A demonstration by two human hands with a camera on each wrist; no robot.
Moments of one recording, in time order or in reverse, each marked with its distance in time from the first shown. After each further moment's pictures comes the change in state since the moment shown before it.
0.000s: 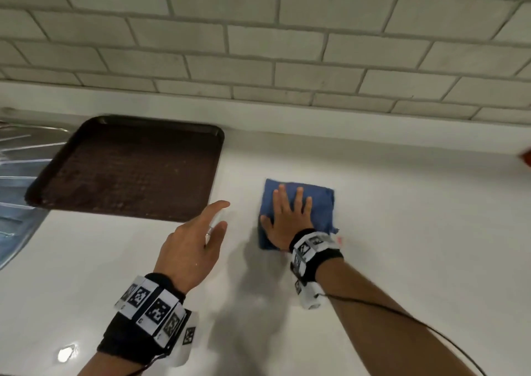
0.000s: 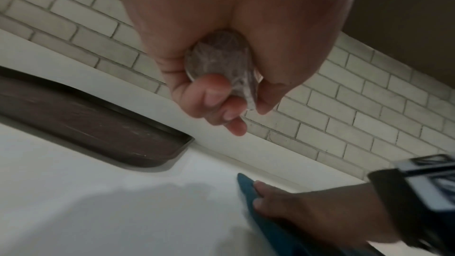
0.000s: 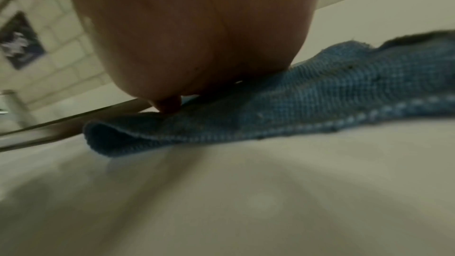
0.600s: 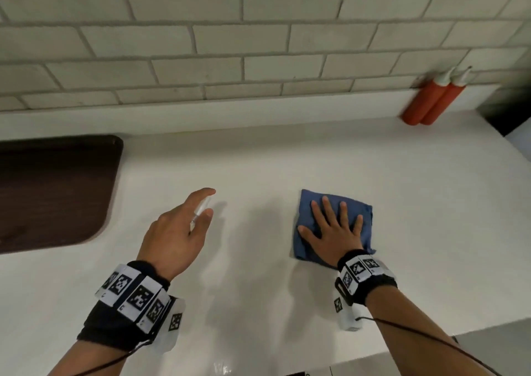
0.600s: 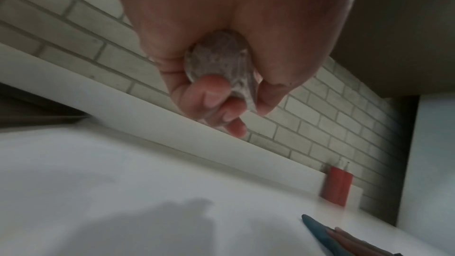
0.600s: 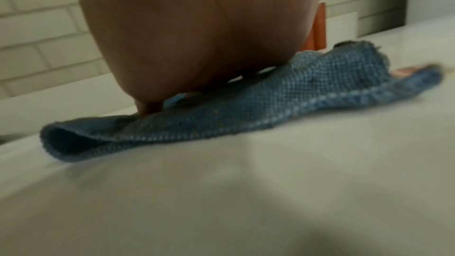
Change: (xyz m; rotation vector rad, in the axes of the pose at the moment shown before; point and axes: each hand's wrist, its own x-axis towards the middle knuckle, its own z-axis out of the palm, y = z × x) left_hand 0.010 0.115 0.059 -0.018 -0.083 0.188; right_hand -0.147 0.230 0.020 0.137 0.016 0.386
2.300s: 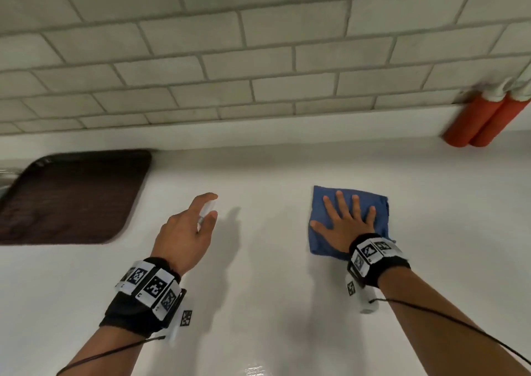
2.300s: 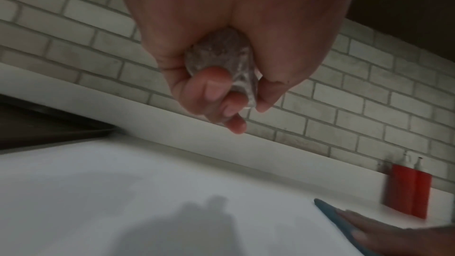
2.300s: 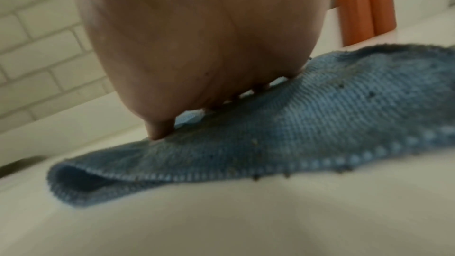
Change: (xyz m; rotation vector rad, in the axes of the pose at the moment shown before) left_hand 0.032 0.084 0.053 0.092 0.101 -0.153; right_hand 0.085 0.085 -0.050 -0.035 -0.085 -0.113
